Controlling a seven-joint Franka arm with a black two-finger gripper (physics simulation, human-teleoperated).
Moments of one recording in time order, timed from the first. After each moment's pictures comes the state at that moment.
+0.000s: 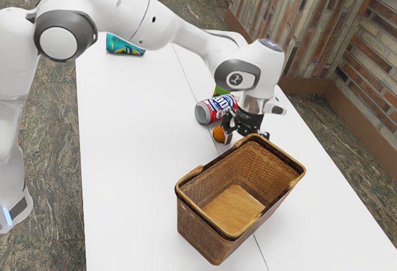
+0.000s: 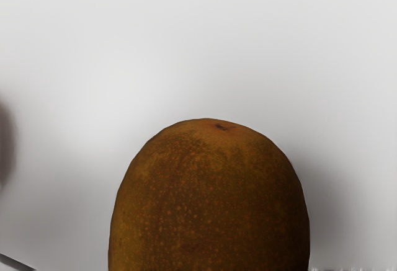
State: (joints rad) arm -0.06 0.26 -0.07 -1.69 -0.09 1.97 -0.58
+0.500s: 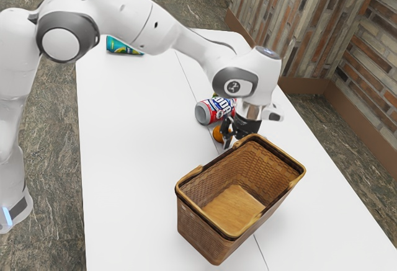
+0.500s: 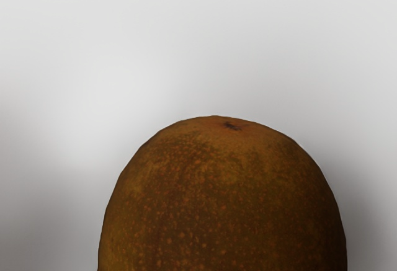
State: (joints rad) arm -0.06 0.27 -0.07 -1.73 -0.09 2.02 -0.53
